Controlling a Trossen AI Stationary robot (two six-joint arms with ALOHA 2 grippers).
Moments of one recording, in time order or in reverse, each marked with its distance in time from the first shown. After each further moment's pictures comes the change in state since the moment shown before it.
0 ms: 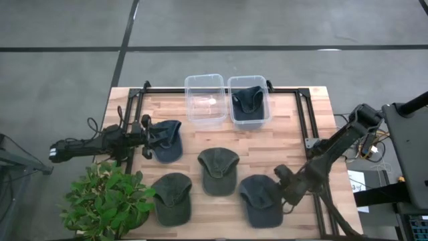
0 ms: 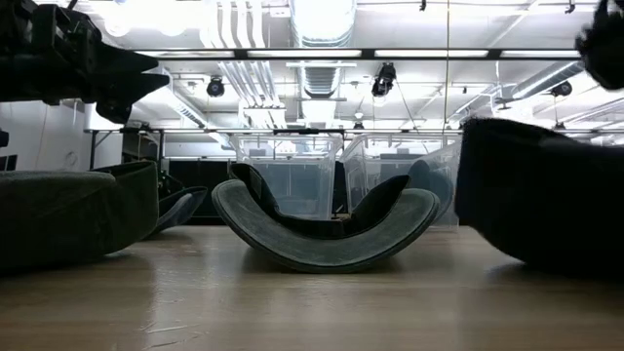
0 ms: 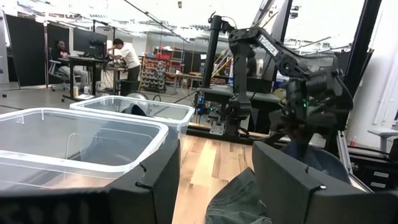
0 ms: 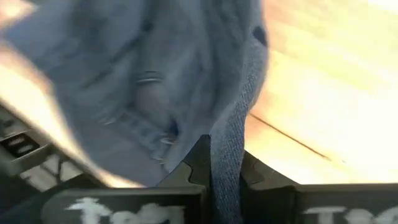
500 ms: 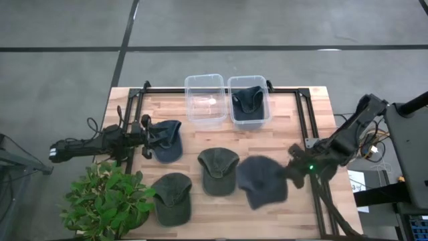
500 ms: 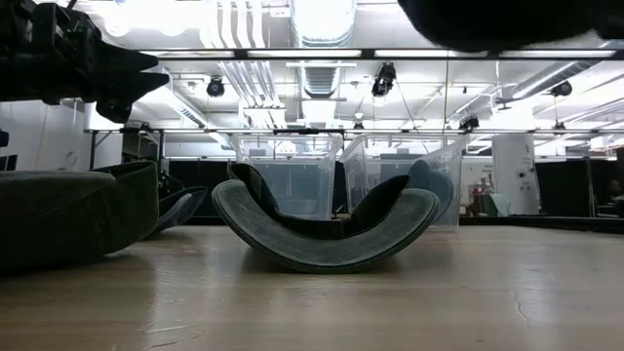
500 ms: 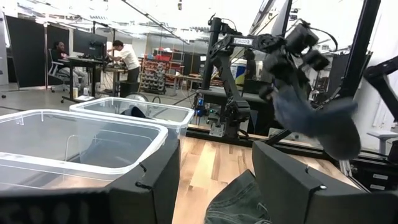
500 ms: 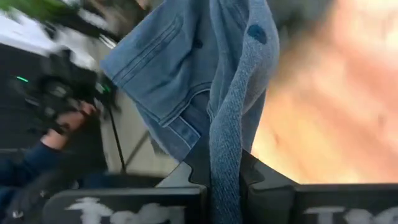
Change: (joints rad) left arm 0.000 0.000 0.000 0.006 0.000 -0.004; right arm 0.002 -0.449 0.054 -0.019 0.301 -0.496
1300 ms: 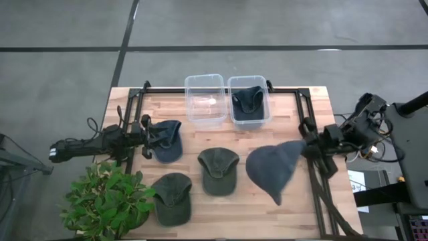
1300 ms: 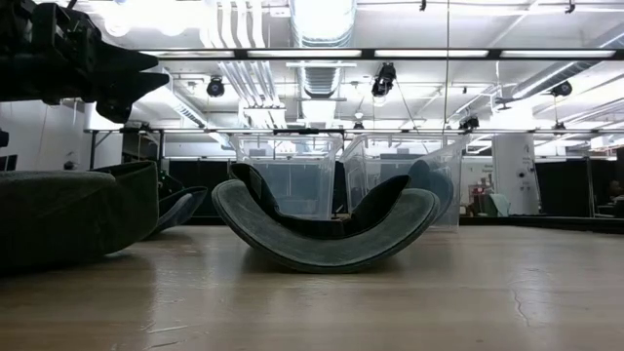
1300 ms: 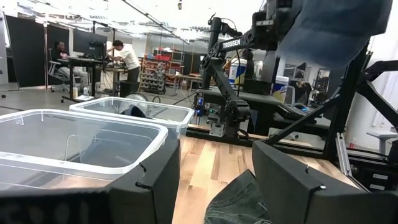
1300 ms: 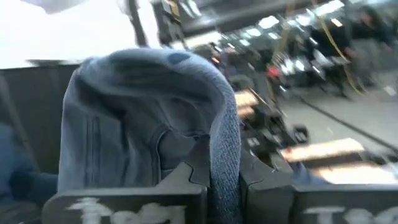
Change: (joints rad) left arm 0.000 0.000 0.000 -0.001 0.000 0.000; right arm 0.000 -0.202 0.025 0.646 0.156 -1.308
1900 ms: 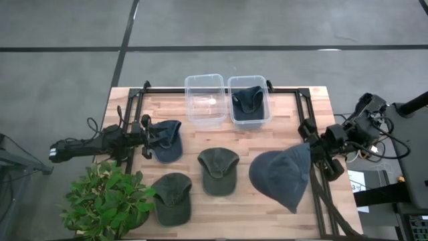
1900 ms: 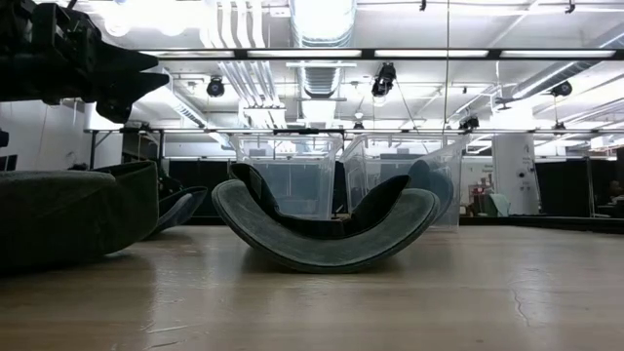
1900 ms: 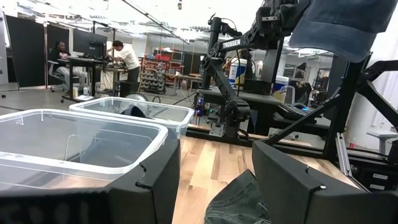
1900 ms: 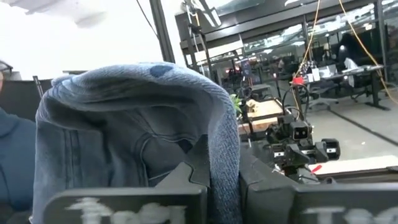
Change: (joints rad) left arm 0.000 0.000 0.000 0.000 0.000 0.000; right arm 0.000 0.002 -0.001 0.054 -0.080 0.017
